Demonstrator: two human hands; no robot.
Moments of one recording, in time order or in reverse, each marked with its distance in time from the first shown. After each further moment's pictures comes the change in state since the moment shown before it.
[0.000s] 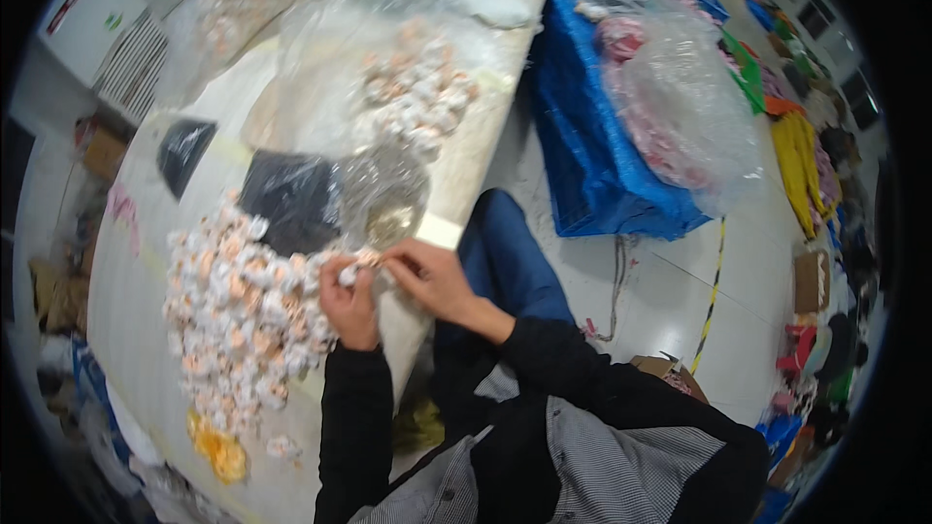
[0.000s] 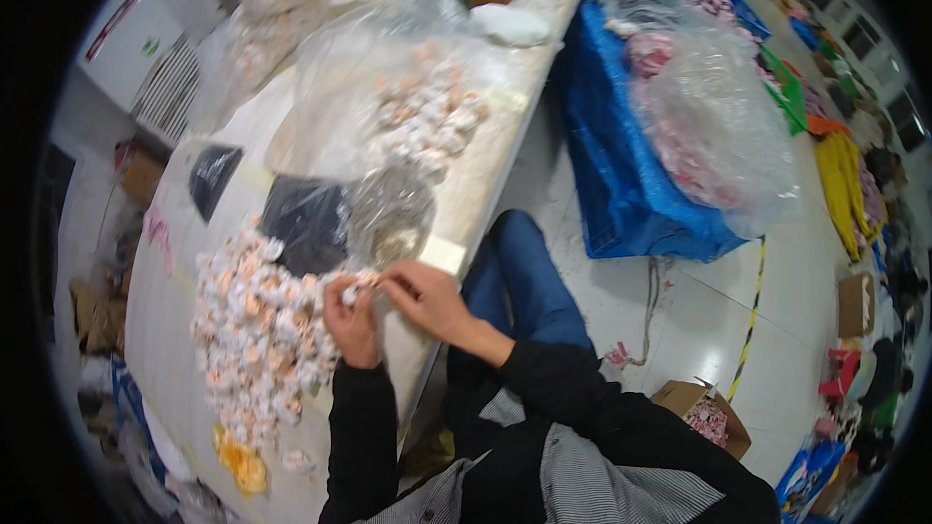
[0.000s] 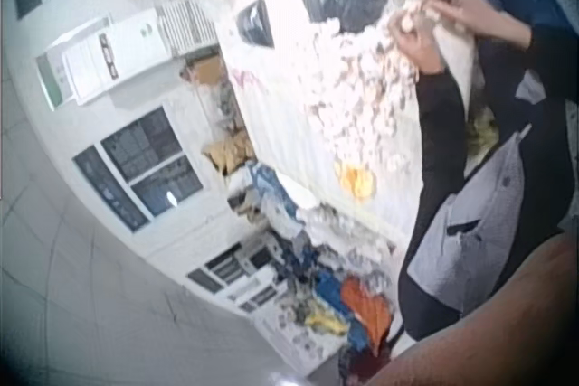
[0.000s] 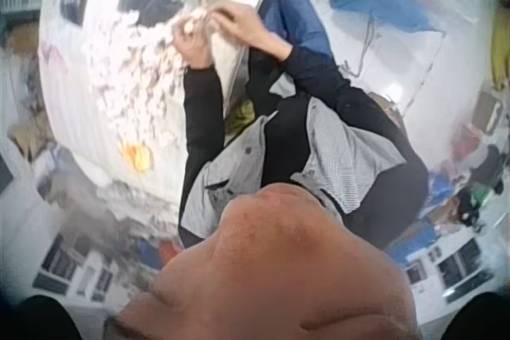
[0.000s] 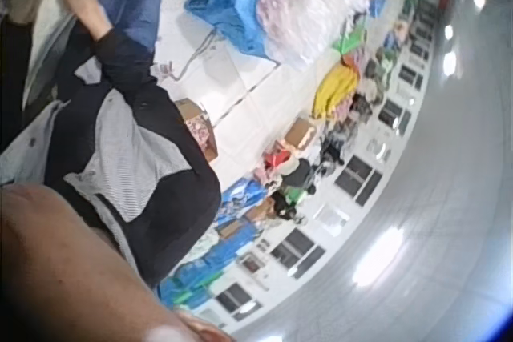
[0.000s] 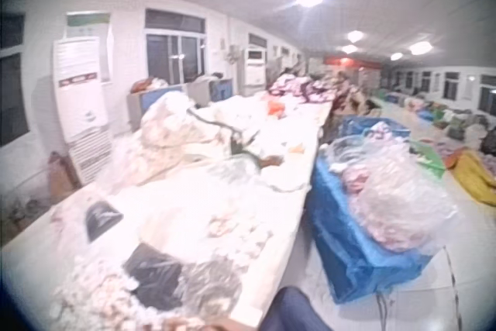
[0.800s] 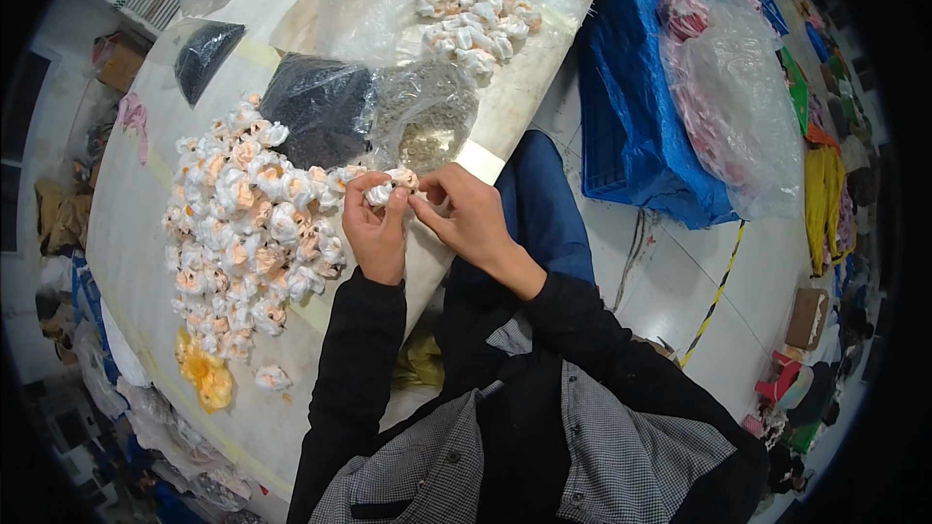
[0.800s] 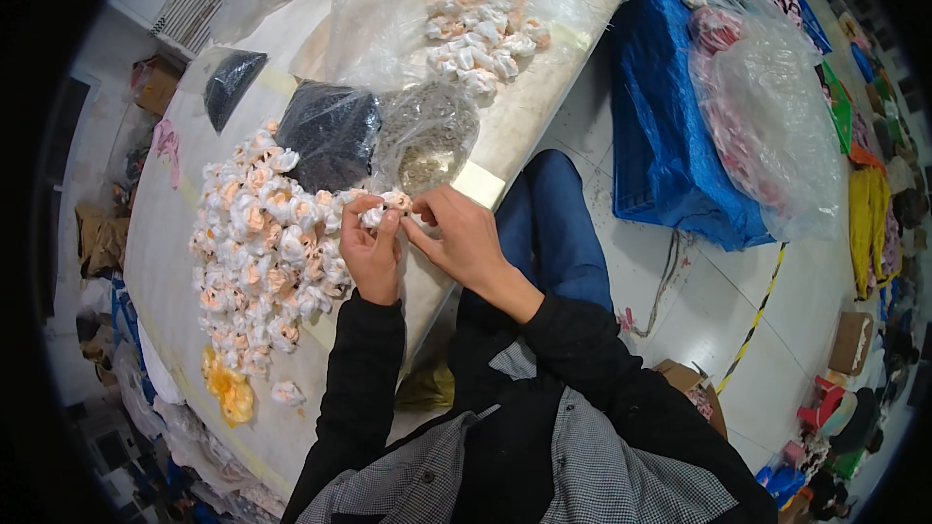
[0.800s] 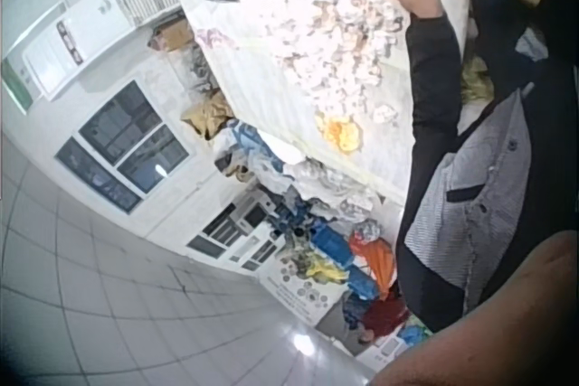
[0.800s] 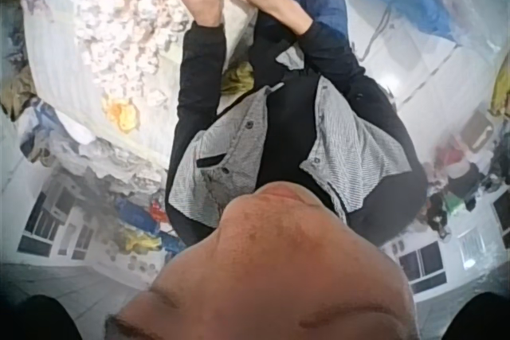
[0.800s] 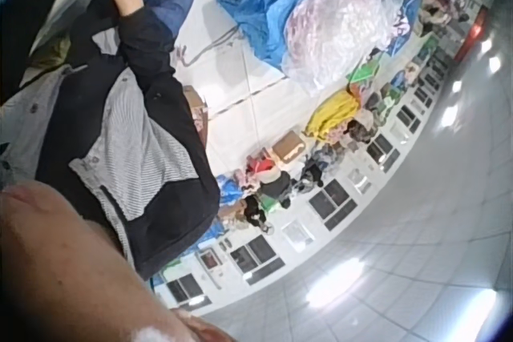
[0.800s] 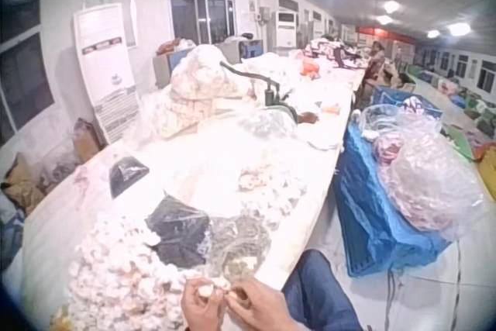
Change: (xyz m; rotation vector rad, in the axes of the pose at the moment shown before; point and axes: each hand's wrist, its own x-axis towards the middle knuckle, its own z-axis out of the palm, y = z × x) left_hand -0.008 0.030 0.023 -0.142 -0.003 -0.112; right_hand 0.000 -0.001 0.002 -0.213 0.011 -0.118
